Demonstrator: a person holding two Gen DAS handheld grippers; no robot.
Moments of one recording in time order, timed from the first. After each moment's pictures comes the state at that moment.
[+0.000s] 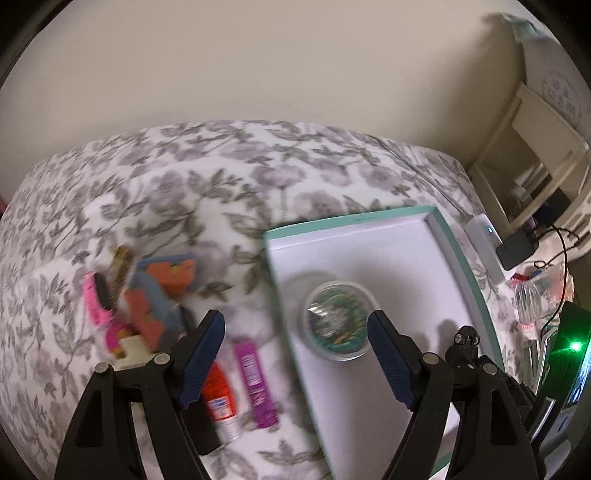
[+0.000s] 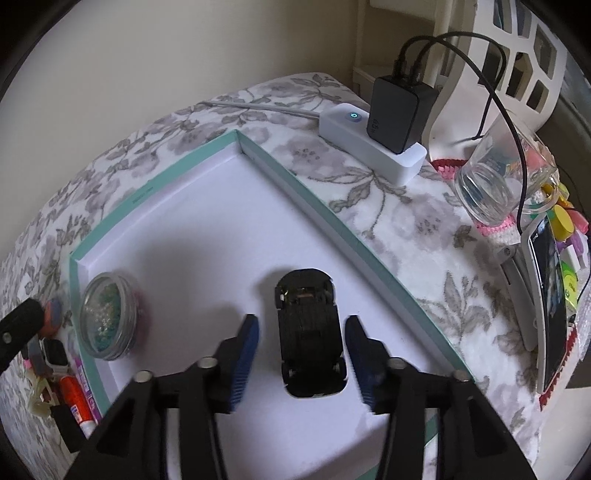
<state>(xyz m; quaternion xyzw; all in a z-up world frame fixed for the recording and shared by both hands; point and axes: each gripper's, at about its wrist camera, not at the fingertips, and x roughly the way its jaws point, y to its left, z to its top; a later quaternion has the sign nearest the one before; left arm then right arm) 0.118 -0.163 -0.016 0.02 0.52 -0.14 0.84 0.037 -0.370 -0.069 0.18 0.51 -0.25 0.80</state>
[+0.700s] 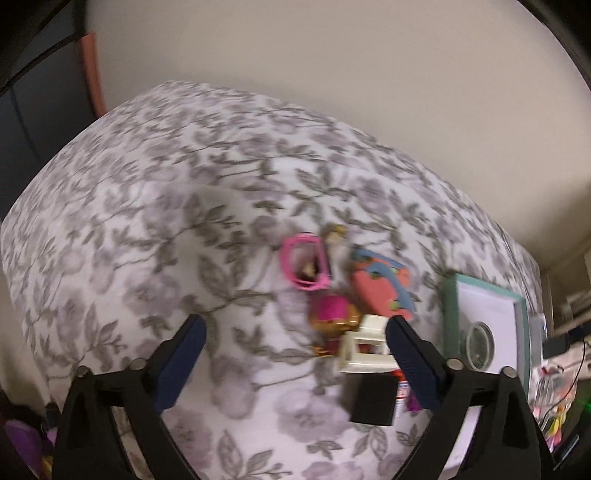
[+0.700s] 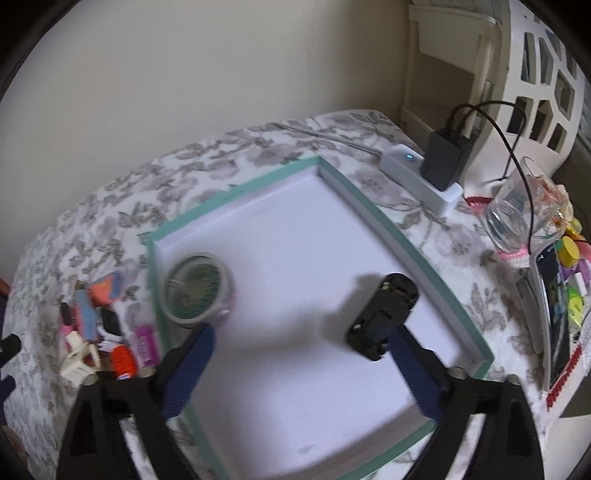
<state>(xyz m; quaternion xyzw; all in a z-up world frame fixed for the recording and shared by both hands) 0.095 0.029 -0.006 -0.12 0.51 0.05 0.85 0.026 -0.308 -0.026 0.15 0.46 -0.18 0.86</state>
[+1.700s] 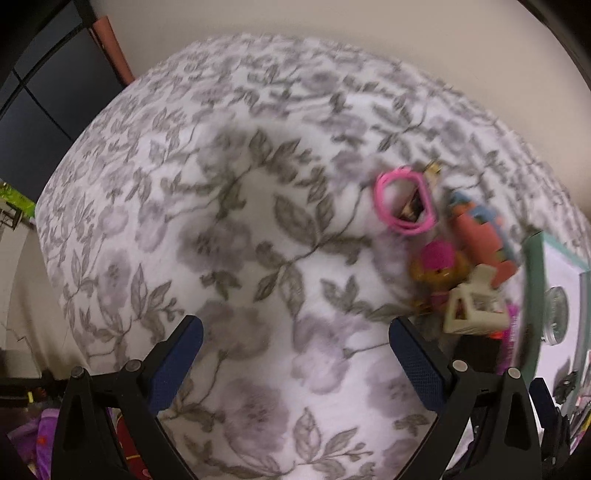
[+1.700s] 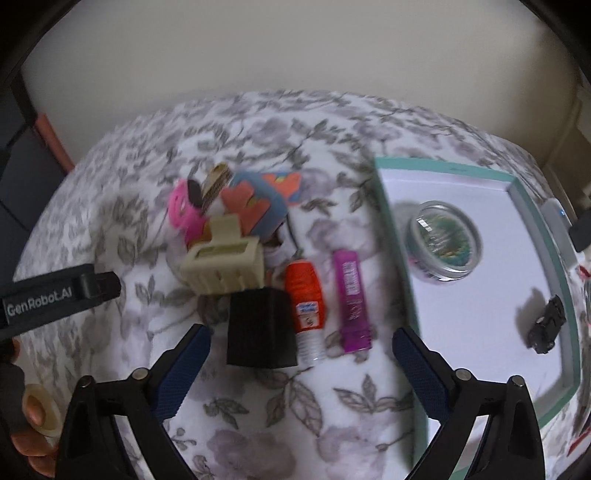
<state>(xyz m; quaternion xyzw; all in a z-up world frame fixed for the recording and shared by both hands) 0.092 0.061 -0.056 -0.06 0.60 0.13 0.79 0.055 -0.135 -0.057 0.02 0.52 0.02 0.85</state>
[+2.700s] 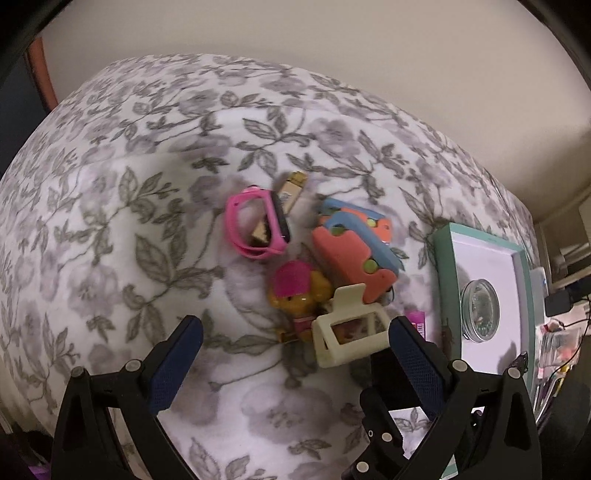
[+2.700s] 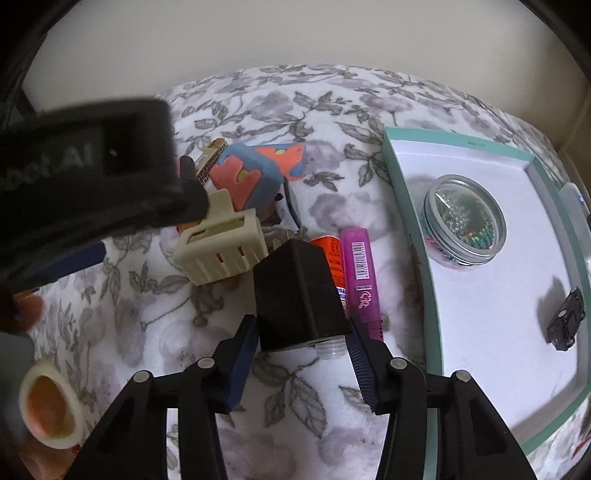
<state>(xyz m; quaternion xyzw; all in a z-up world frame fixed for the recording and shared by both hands) 0.124 -0.010 -0.047 -0.08 0.57 -0.03 0.82 0.069 -0.154 -0.070 0.06 0.55 0.03 0.83</state>
